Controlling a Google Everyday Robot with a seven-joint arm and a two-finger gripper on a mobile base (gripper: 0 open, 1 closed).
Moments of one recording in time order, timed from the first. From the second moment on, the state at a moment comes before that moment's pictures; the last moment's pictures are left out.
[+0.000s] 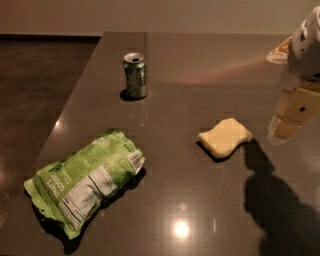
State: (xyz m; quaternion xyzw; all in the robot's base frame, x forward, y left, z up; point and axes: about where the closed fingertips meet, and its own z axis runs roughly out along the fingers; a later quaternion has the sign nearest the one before) arm 0.438 -0.214 0.985 -0.60 0.78 -0.04 0.17
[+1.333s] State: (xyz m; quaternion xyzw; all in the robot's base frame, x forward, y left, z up) arm 0.529 -0.131 0.967 -0.57 0.79 0.03 0.22
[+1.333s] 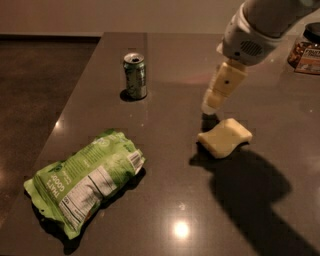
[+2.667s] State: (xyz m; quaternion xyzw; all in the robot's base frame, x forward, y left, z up) arm 0.677 0.030 0.931 -0.54 0.79 0.10 0.28
